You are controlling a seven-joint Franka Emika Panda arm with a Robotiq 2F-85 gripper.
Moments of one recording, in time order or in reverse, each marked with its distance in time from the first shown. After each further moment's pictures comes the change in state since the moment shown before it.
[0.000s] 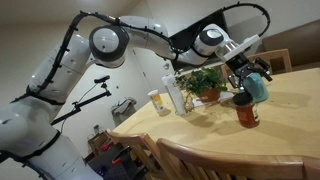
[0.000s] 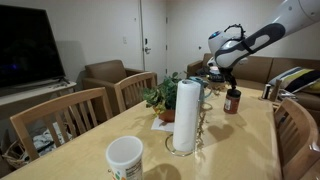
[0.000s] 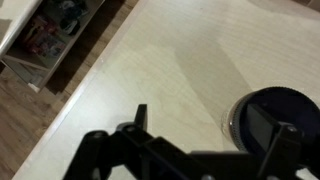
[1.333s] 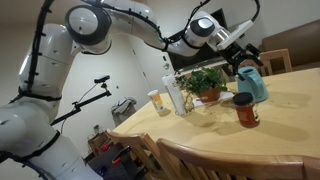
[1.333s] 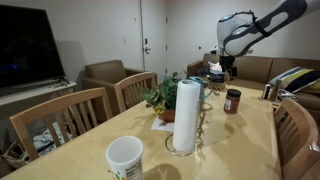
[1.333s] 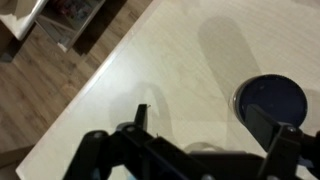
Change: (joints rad) arm -0.025 -0.222 0.041 -0.259 0.005 0.238 -0.106
